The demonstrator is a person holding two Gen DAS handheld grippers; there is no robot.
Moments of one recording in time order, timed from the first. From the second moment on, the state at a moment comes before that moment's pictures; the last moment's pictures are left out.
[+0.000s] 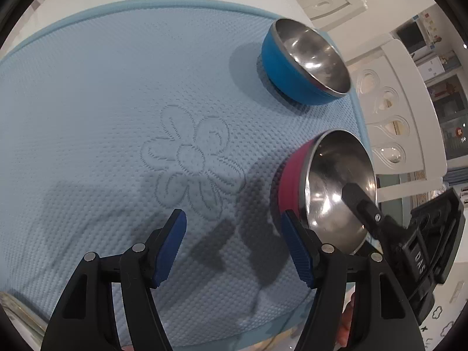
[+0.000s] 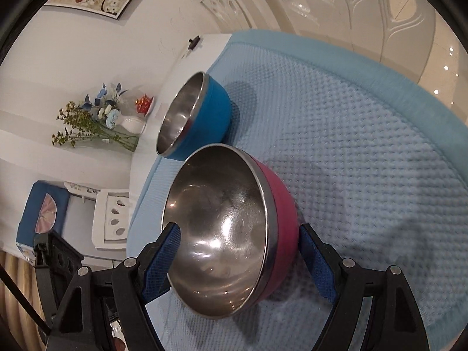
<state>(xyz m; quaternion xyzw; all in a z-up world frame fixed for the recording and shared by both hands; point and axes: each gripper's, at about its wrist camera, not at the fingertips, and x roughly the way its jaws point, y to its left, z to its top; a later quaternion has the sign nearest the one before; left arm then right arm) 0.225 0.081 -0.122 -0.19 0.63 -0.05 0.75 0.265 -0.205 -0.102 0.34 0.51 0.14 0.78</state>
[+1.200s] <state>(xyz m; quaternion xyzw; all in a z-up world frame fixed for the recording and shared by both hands) 0.237 0.064 -0.114 -0.10 0.60 -0.10 0.79 0.271 -0.194 -0.093 0.22 0.48 0.13 0.84</state>
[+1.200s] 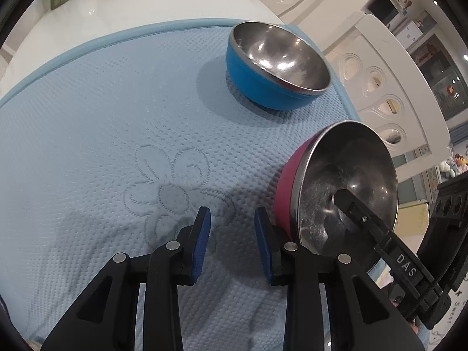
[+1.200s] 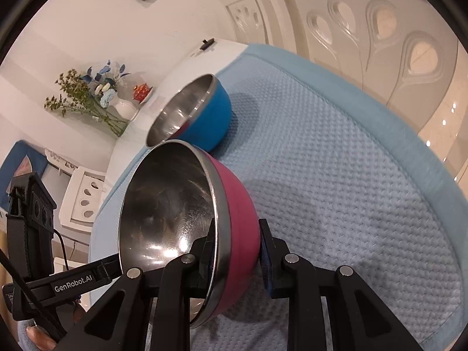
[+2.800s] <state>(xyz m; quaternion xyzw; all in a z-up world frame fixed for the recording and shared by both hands) 0.051 0.144 -0.029 -0.04 0.49 -0.16 0.86 0.058 -0.099 0.016 0.17 0.39 0.11 0.90</state>
